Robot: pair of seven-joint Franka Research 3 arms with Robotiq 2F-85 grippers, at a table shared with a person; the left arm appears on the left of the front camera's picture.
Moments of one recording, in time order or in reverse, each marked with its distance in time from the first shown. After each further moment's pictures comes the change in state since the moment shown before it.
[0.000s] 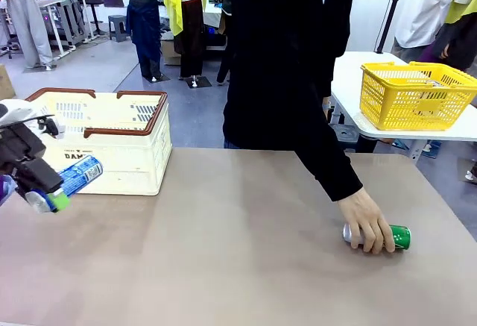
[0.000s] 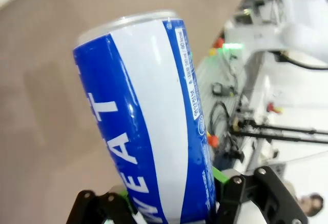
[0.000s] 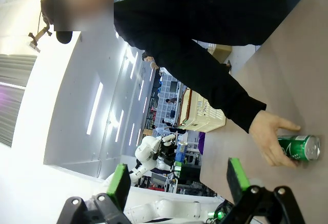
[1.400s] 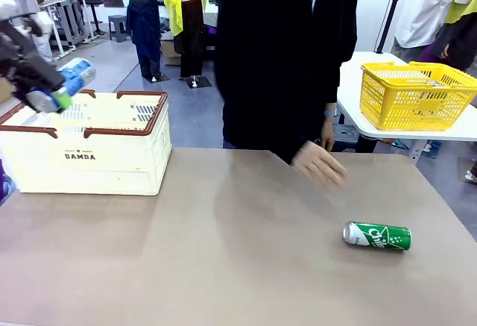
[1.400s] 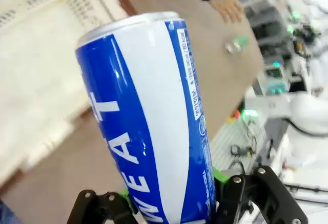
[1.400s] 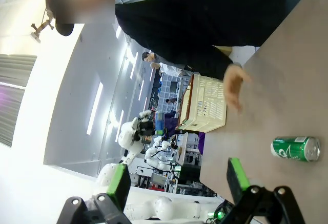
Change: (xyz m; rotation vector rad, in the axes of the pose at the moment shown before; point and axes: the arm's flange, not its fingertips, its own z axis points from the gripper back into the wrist) left arm 0.123 -0.042 0.134 0.226 -0.270 0.082; right arm 0.000 0.000 0.000 0.000 -0.001 0.001
